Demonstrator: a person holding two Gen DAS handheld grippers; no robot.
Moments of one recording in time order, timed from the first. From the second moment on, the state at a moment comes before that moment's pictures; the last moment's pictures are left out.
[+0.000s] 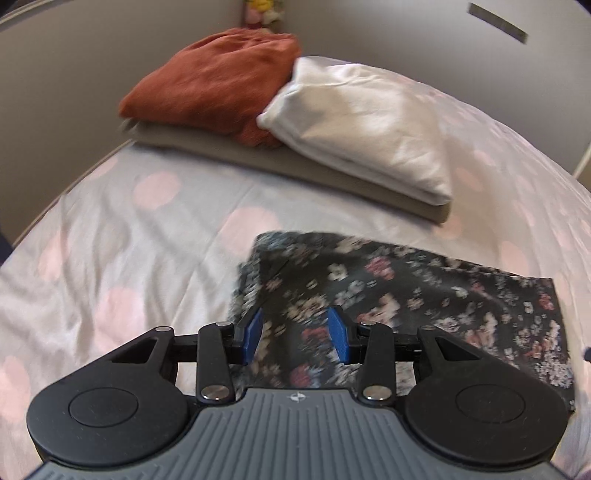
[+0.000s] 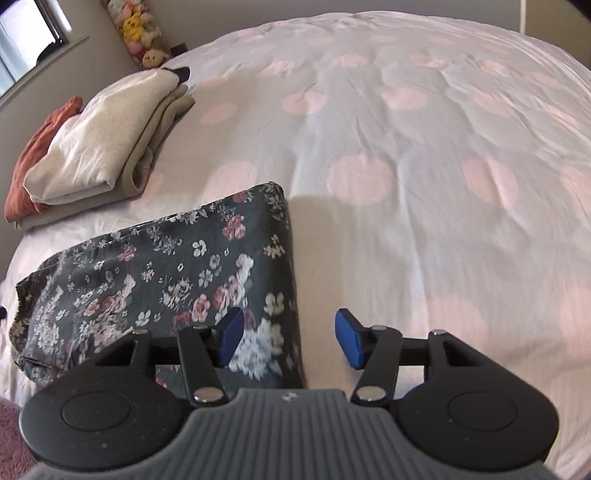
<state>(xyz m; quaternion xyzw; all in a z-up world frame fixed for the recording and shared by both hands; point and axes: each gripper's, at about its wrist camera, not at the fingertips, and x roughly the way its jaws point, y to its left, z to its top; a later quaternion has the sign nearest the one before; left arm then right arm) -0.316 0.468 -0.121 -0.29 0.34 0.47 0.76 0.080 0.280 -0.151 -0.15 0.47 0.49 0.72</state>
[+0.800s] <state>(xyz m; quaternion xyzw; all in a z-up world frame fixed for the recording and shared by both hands) -0.171 0.473 -0.169 -0.34 0.48 0.35 0.73 0.091 0.298 -0.175 -0.11 0.49 0.51 0.70</state>
